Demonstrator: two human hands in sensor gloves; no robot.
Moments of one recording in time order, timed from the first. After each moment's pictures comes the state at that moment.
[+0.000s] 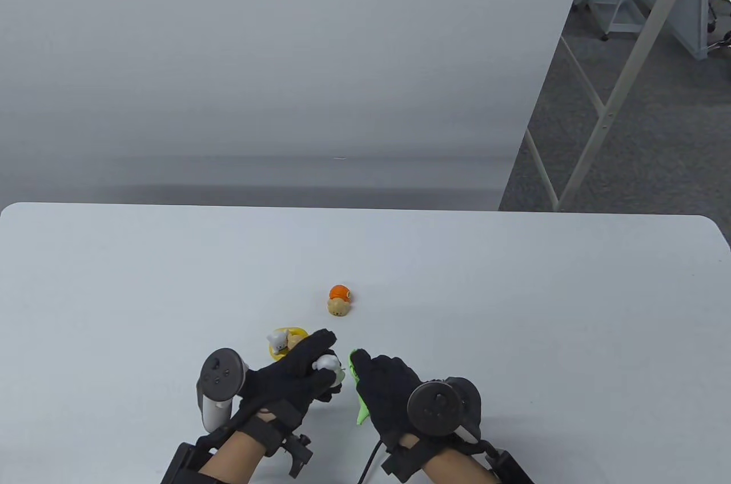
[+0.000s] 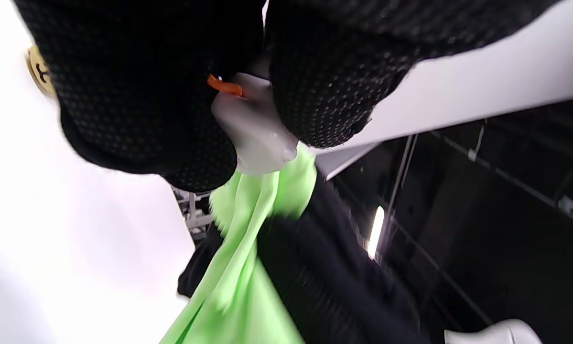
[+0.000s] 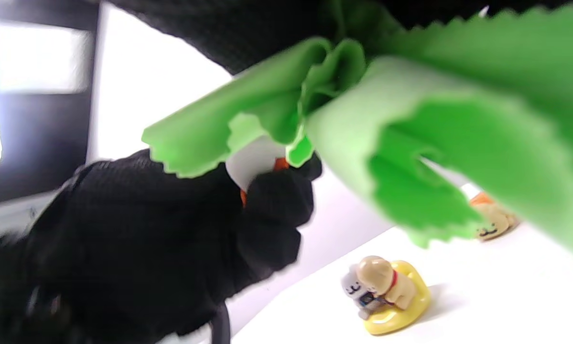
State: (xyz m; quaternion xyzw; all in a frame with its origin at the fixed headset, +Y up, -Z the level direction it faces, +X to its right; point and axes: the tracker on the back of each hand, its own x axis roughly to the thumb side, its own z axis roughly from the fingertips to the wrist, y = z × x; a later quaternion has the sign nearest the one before) left_hand -0.174 -0.744 -0.309 -0.02 -0.21 0.61 0.76; right_hand 0.069 -0.721 -0.288 0.27 -0.09 0.86 0.42
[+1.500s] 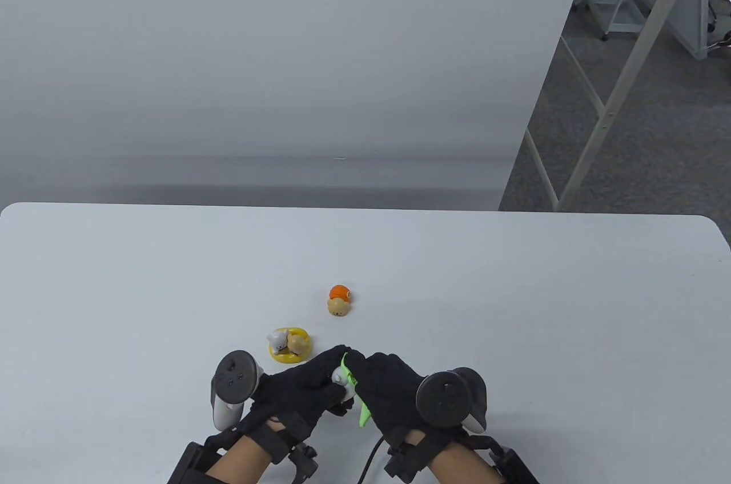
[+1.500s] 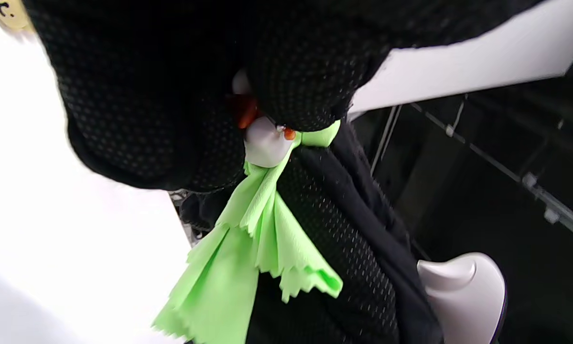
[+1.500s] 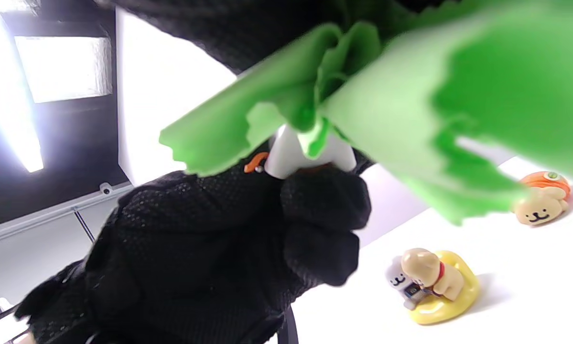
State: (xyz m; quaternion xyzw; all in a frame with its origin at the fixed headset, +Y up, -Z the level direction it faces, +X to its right) left_hand -0.164 -0.749 -0.308 -0.05 -0.25 0.65 0.72; right_hand 0.070 -0.704 -0.288 0.32 -0.06 0.85 0.42
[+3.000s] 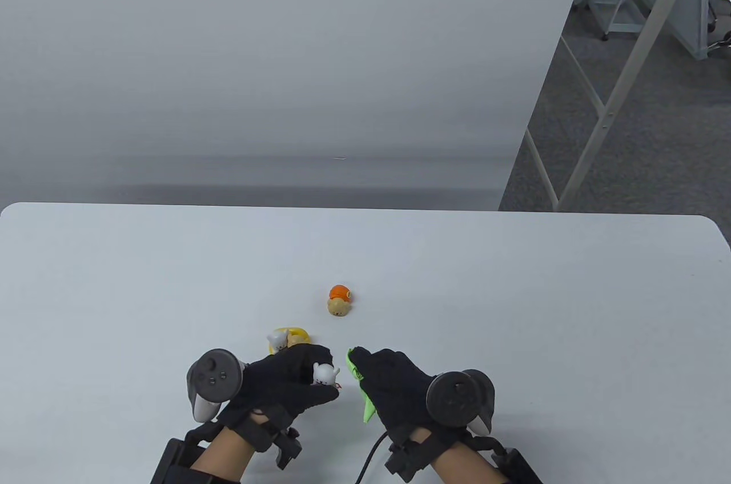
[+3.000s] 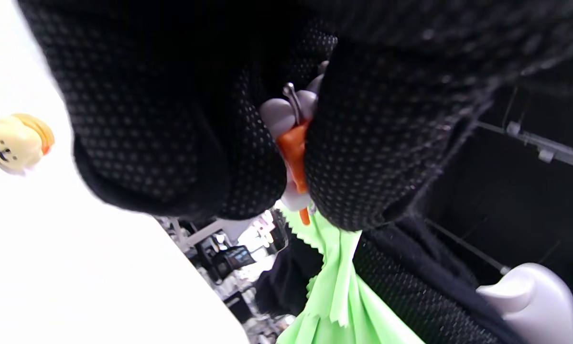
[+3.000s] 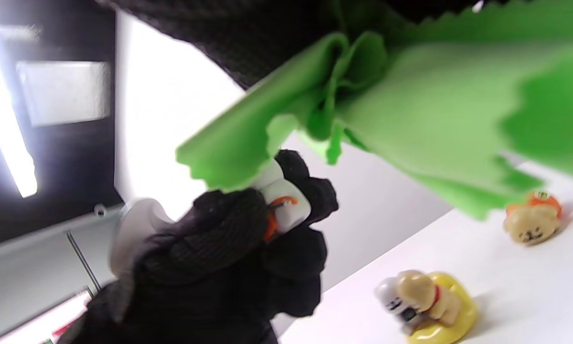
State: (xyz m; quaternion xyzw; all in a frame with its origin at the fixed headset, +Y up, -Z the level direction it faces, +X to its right) left_hand -0.188 -0.730 -0.312 0.06 -0.27 0.50 0.82; right_hand 0.078 -0.708 -0.288 0.31 -0.10 0.85 0.42
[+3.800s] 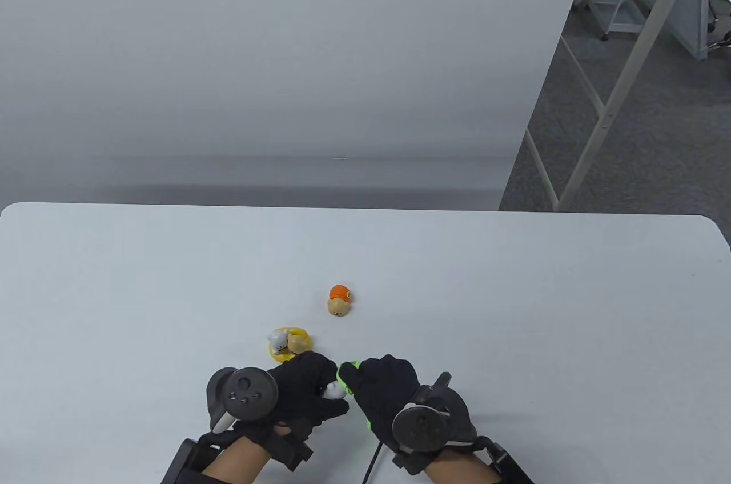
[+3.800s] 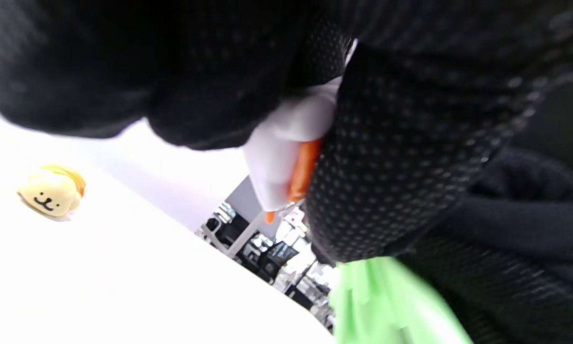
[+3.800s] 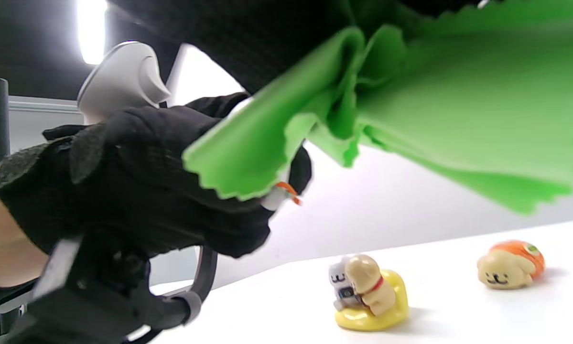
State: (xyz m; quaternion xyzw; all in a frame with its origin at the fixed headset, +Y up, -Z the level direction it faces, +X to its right) left_hand -0.163 -0.731 -0.302 0.10 -0.27 0.37 0.88; right_hand 0.051 -0.716 -0.270 0.40 -0.17 0.87 0.24
